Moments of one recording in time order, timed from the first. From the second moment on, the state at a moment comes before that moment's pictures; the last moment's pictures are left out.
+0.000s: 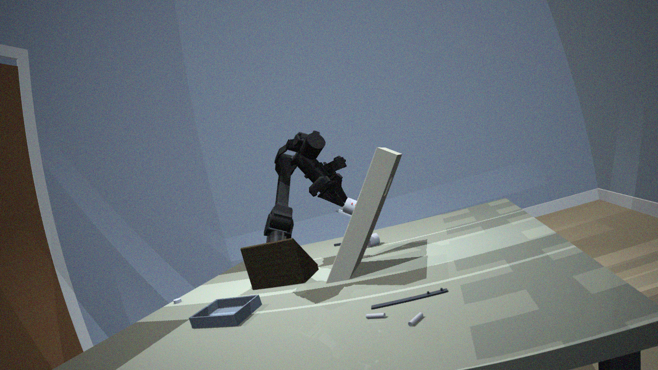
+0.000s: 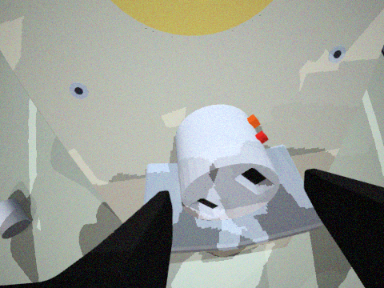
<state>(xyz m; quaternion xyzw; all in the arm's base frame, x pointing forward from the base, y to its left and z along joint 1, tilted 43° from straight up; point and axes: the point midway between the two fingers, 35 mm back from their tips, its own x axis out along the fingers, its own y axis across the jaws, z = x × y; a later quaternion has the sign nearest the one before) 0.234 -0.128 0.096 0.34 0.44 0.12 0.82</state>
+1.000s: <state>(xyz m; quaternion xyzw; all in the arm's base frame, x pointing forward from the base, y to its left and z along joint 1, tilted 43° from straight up) 0.242 -0.122 0.091 0.34 0.43 0.12 0.82</state>
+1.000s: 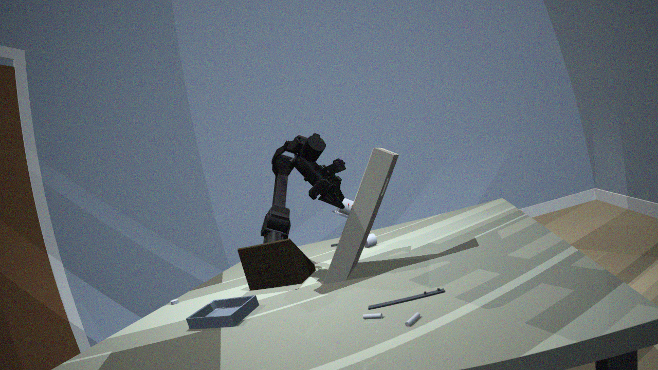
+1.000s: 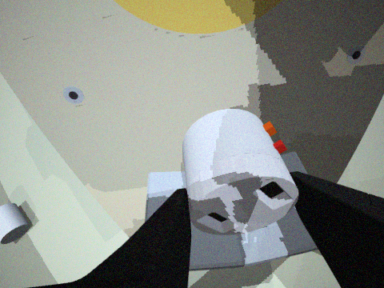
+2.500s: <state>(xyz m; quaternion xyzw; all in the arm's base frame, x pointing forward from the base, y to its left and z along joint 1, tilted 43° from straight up) 0.204 -0.236 0.104 0.35 0.43 0.12 0.82</state>
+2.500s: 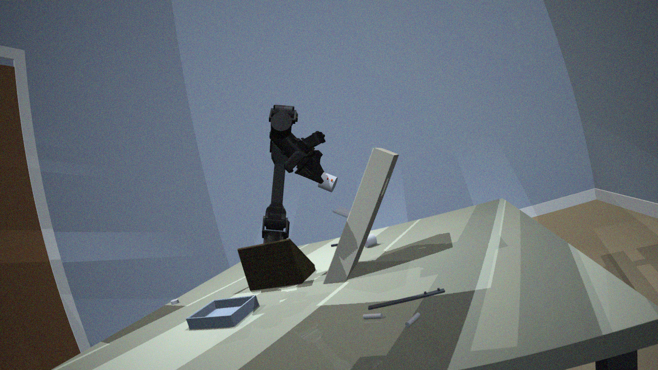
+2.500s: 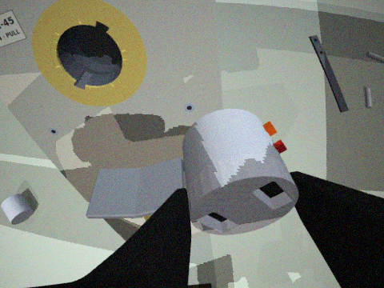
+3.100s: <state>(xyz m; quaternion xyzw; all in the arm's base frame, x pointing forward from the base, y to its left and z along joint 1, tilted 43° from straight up) 0.132 -0.285 0.030 0.47 0.52 -0.11 0.70</state>
